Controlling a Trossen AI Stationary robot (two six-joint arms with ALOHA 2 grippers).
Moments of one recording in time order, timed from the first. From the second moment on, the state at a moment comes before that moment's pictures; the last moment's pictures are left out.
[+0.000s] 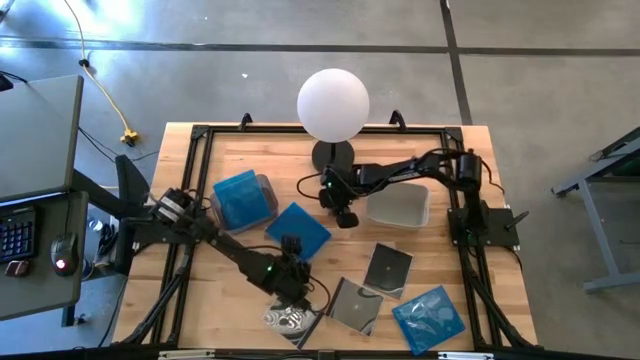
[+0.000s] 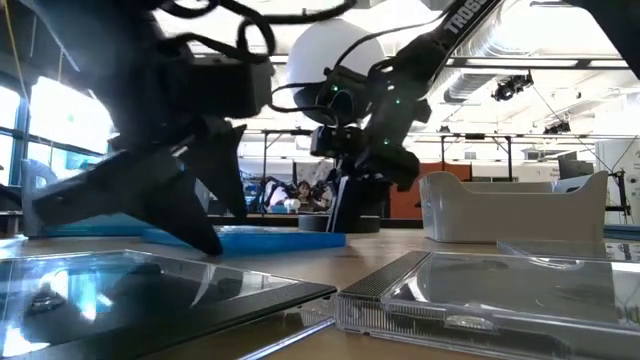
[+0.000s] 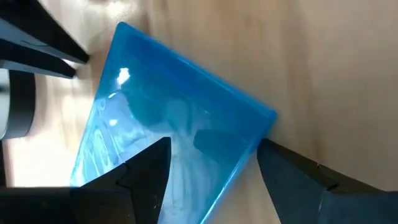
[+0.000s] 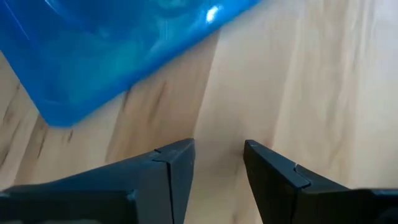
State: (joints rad) left arm -0.50 1.96 1.22 -0.63 -0.66 -0.21; right arm -0.19 2.06 1.23 -0.27 -0.24 -0.39
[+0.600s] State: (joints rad) left arm -0.40 1.96 1.21 -0.64 -0.73 -0.20; right arm -0.12 2.08 1.23 -0.22 -0.30 -0.37
